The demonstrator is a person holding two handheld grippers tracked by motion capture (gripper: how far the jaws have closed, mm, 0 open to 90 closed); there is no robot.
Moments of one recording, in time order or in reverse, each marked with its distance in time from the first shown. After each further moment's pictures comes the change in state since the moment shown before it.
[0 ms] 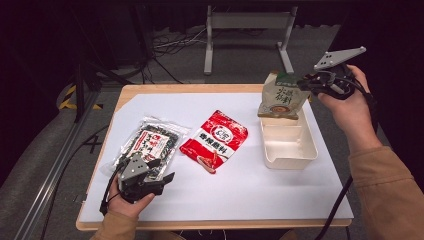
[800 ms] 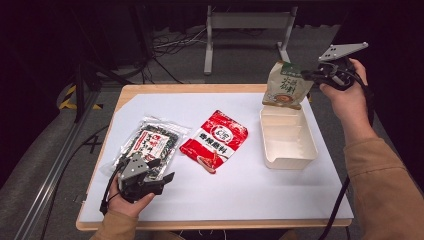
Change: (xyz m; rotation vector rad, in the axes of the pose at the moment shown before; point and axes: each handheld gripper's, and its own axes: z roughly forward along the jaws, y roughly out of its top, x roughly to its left) left arm 0.001 -0.001 0.001 0.002 -0.003 -0.009; right arm -0.037 -0.013 0.024 -0.059 -0.062 0.025
